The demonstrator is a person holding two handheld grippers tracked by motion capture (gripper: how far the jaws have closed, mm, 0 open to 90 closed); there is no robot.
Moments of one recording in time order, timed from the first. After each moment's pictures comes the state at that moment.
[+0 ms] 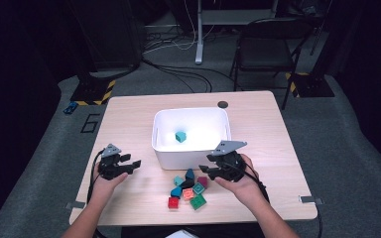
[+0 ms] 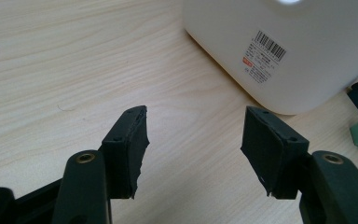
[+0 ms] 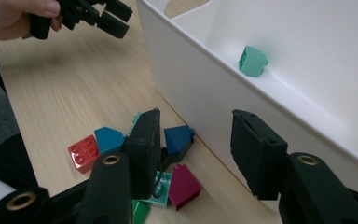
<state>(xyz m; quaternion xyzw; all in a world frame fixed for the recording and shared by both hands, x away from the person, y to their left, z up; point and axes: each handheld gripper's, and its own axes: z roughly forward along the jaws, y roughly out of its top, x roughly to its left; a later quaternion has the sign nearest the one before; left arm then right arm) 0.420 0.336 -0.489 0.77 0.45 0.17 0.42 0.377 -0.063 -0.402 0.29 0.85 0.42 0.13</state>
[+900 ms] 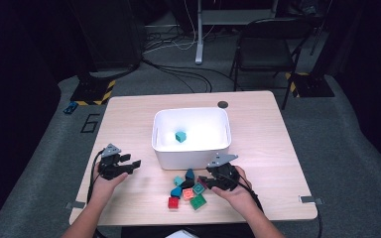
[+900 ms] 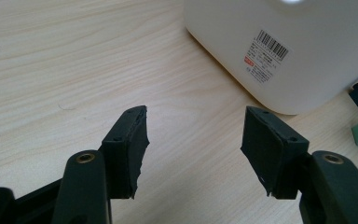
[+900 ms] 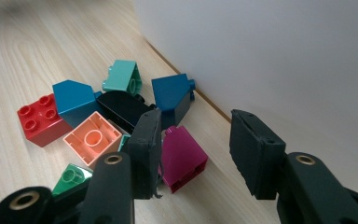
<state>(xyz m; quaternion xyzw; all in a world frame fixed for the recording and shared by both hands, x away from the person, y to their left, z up) 0.421 0.337 -0.489 0.77 0.45 0.16 0.42 0.385 -0.056 -0.473 0.31 0.86 0.39 0.12</state>
